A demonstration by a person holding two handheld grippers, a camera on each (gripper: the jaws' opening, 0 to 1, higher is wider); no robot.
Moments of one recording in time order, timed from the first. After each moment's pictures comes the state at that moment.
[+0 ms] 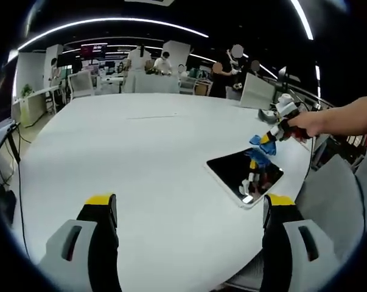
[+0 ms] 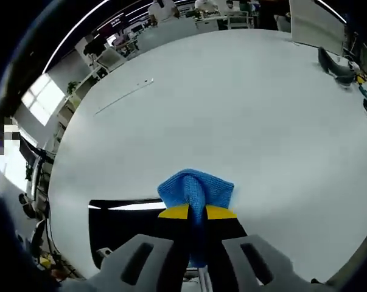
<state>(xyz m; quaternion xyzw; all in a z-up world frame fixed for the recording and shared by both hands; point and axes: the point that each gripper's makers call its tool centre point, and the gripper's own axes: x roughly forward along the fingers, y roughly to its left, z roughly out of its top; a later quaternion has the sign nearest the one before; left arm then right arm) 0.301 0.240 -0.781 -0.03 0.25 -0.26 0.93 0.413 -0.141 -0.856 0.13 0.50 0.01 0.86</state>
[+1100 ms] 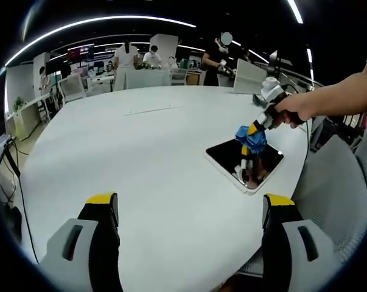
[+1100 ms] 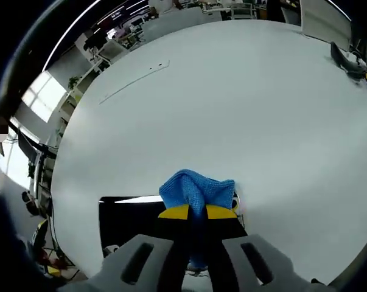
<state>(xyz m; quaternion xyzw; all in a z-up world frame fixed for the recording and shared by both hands) 0.301 0.242 -0.789 0.02 0.26 -0.29 0.92 0.409 -0.081 -0.868 0.12 0.52 0.03 0.84</state>
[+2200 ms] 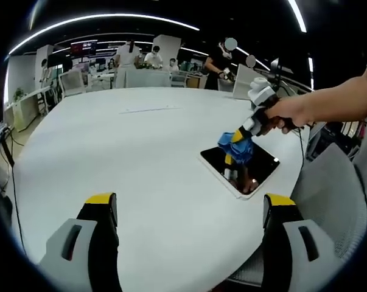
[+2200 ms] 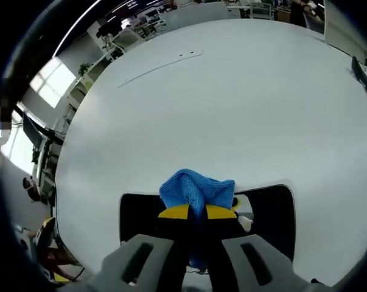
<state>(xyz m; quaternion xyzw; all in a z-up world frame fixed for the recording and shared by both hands) 0.300 0.234 -0.795 -0.01 0.26 -0.29 0.92 0.420 -0.017 -0.872 0.11 0.53 0.08 0.83</state>
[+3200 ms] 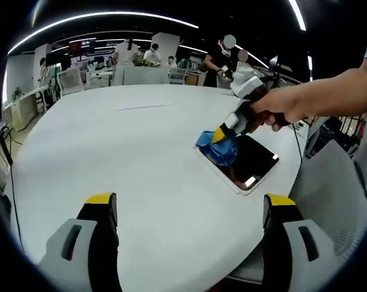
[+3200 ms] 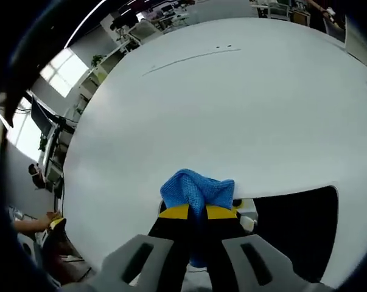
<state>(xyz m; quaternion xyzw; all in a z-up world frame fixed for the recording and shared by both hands) 0.298 0.229 -0.800 0.00 0.27 -0.30 0.91 0.426 0.053 -0.871 0.10 0.54 0.12 0.83</state>
